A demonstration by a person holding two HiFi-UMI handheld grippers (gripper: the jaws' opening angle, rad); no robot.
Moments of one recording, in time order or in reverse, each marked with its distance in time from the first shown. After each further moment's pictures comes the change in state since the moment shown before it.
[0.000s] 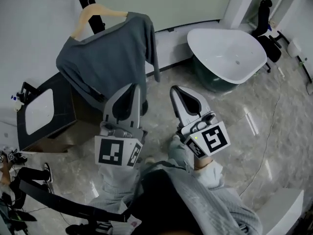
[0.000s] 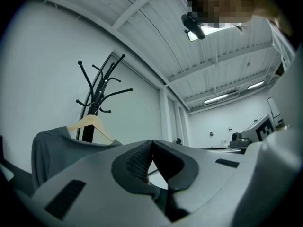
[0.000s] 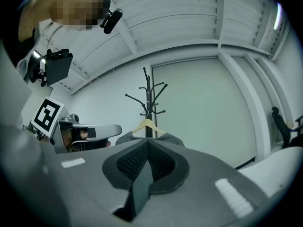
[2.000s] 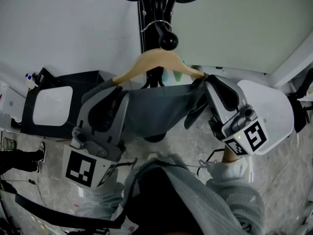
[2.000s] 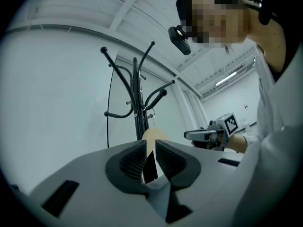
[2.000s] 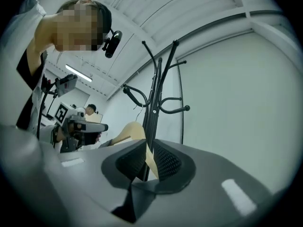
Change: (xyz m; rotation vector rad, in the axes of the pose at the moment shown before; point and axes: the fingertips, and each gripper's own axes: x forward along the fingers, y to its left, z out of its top) left arm 0.105 0.275 0.046 0.236 0.023 0.177; right arm 0.331 -0.078 0.022 -0.104 -0.060 0.498
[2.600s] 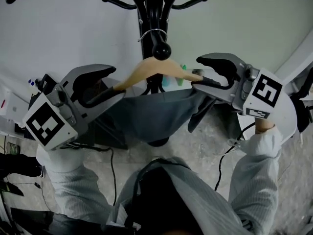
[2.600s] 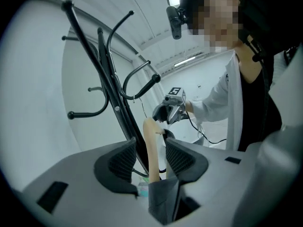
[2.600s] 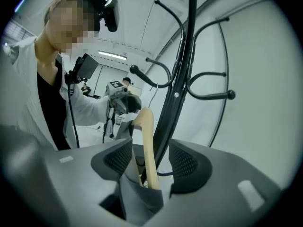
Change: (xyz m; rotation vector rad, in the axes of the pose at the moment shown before) left arm 0.025 0.022 -0.009 0.210 0.337 -0.494; right arm 0.042 -0.002 -0.007 -0.174 0.377 0.511
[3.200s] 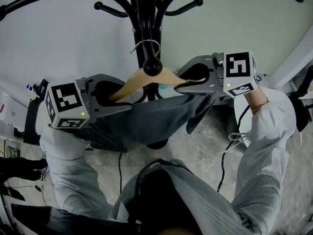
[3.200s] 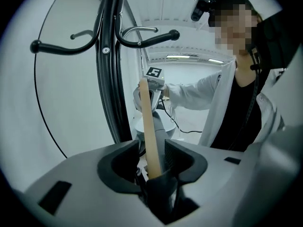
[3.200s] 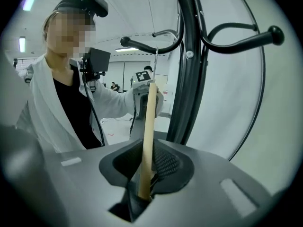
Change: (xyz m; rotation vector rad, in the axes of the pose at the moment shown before) left arm 0.056 -0.017 -0.055 -0.121 0.185 -0.382; right arm 0.044 0.010 -0.035 0.026 0.157 0.447
